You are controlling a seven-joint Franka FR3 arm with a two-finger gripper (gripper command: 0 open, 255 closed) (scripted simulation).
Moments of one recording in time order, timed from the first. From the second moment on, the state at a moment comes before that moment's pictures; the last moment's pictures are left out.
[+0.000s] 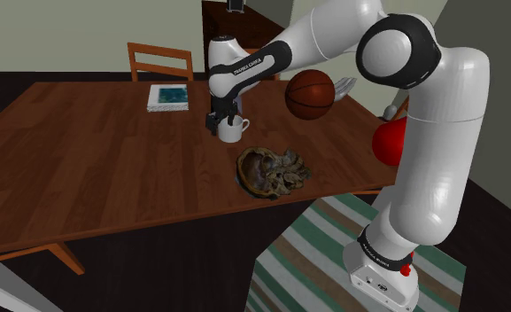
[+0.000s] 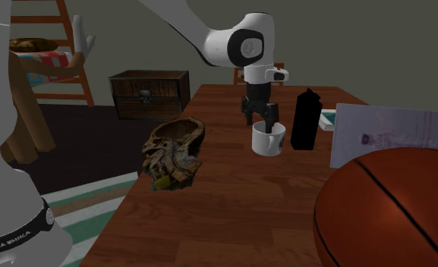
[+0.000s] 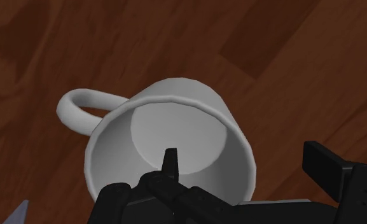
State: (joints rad) arm 0.02 0.38 0.09 -1.80 -0.12 2.24 0.04
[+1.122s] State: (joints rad) arm 0.02 0.38 0.09 -1.80 -0.12 2.24 0.04
